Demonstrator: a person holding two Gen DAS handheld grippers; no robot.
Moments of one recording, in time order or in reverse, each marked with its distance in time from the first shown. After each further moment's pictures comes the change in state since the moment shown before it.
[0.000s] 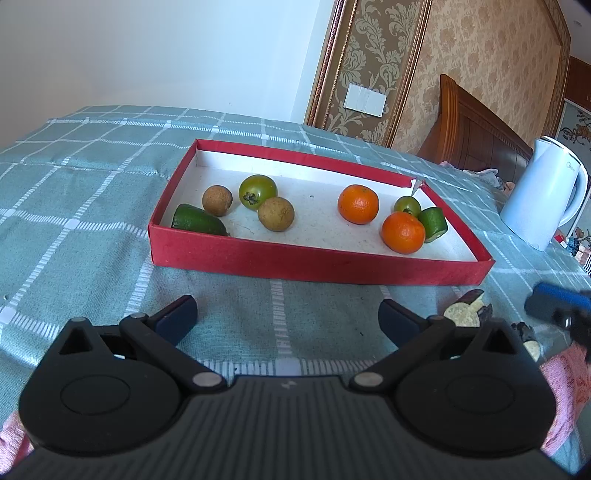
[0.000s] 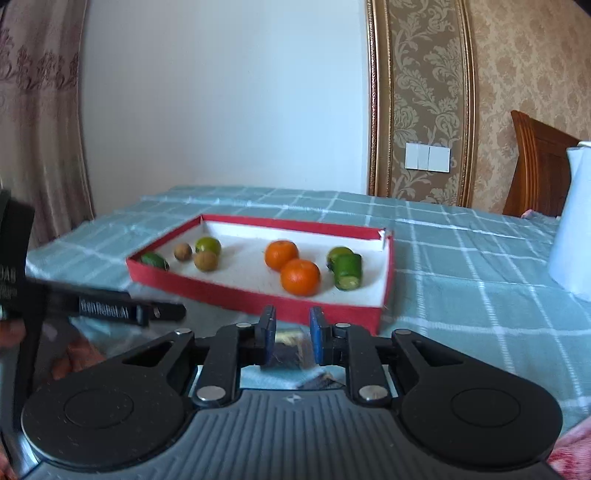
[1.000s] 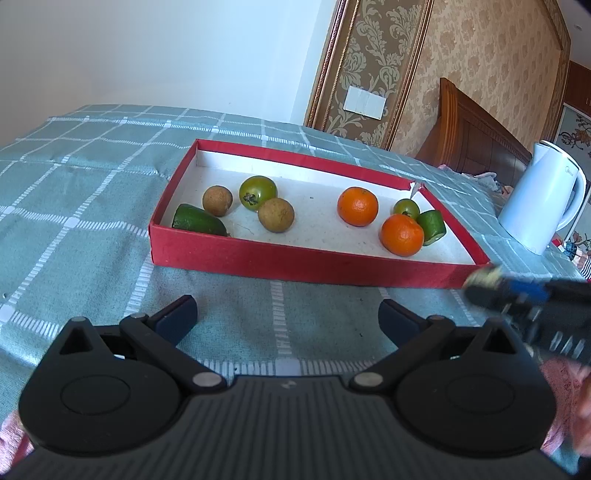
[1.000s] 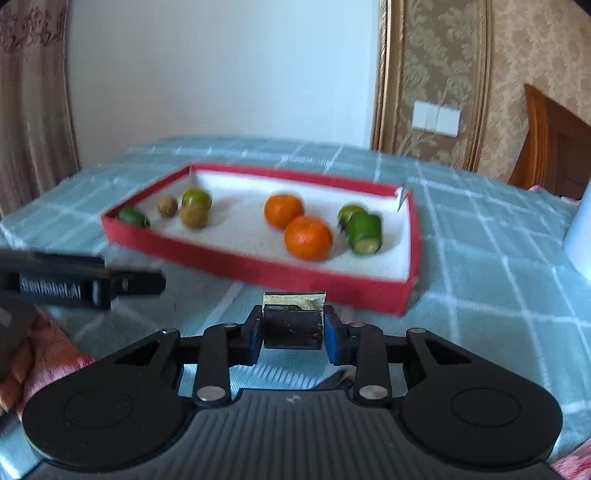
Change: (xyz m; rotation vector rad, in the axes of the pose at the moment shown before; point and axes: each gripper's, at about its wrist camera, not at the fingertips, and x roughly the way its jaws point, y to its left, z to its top) left arm 0.000 0.002 0.000 -0.011 -0.006 -0.010; right arm 0.049 0.012 0.010 0.011 0.096 -0.038
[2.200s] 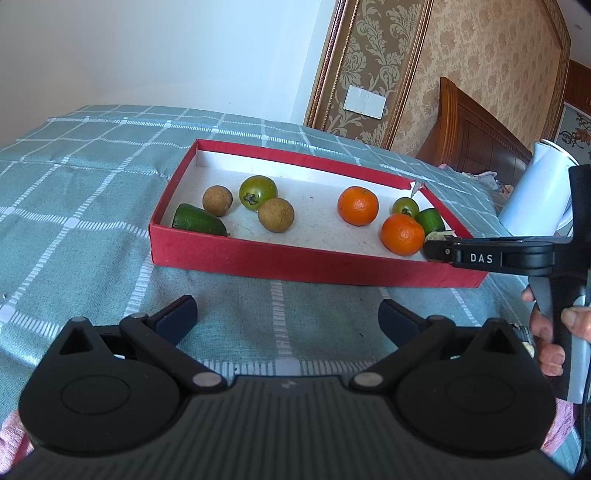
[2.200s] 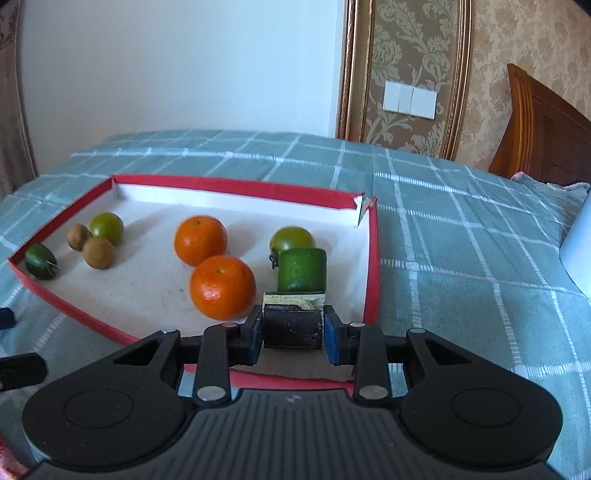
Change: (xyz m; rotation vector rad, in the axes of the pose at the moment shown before) left arm 0.001 0.000 0.000 0.002 -0.001 -0.001; right arm 0.083 -0.040 0.036 0.019 0.095 -0.076
